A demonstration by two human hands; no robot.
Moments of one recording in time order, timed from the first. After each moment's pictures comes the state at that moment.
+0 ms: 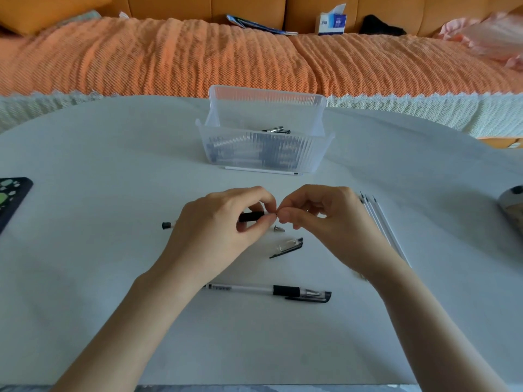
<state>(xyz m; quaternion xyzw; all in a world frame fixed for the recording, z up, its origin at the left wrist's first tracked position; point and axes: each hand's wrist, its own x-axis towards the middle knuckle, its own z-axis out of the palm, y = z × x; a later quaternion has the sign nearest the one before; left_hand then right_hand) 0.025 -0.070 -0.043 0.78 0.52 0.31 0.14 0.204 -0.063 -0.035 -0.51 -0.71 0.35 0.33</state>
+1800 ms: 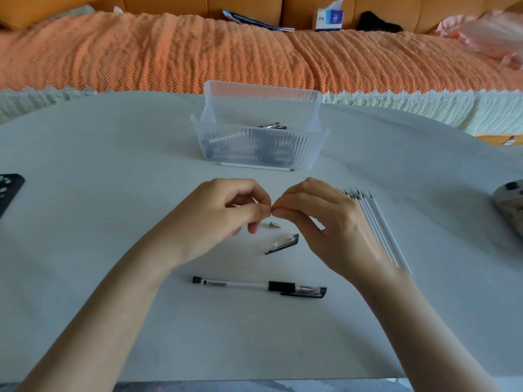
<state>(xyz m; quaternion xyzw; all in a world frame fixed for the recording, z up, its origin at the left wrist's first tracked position) 0.020 -0.061 -0.019 0.68 0.49 0.25 0.48 0.205 -0.063 -0.051 -0.36 -0.84 0.05 0.40</state>
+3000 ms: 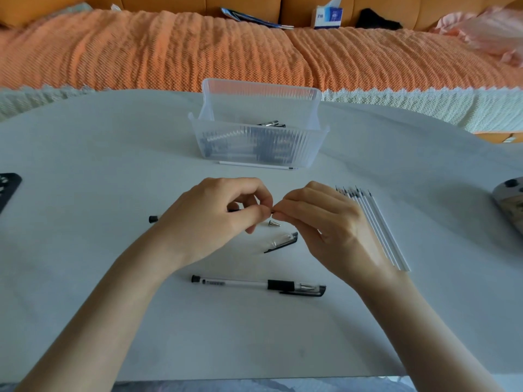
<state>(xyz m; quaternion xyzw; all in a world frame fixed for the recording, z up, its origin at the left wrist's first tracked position) 0.021 -0.063 -0.021 0.75 0.49 0.23 0.39 0.208 -0.065 -0.058 -0.34 -0.85 -0.02 0.40</state>
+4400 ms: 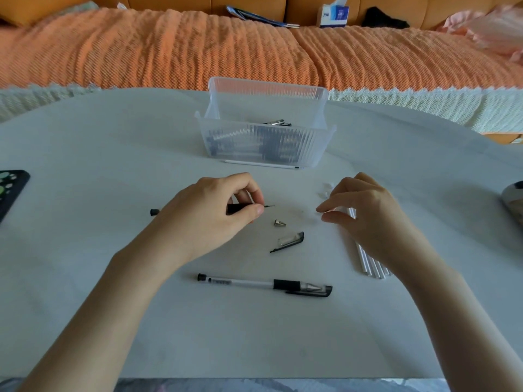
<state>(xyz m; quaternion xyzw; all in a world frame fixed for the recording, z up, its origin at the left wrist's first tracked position) 0.009 -0.054 -0.038 0.77 0.53 0.23 0.28 0.252 -0.049 -0.062 -0.54 -0.80 0.09 0.26</state>
